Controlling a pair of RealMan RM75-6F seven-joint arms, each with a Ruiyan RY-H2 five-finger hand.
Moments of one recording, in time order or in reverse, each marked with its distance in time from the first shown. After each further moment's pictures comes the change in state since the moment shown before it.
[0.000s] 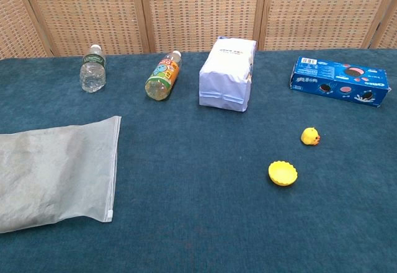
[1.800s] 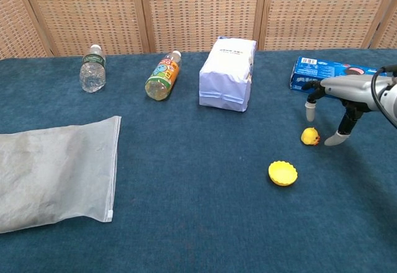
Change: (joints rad) left arm -0.105 -0.105 -0.060 0.047 -0.145 -0.175 0.125; right arm 0.712 -0.515 0.124 0.527 0.655 -0.780 -0.338
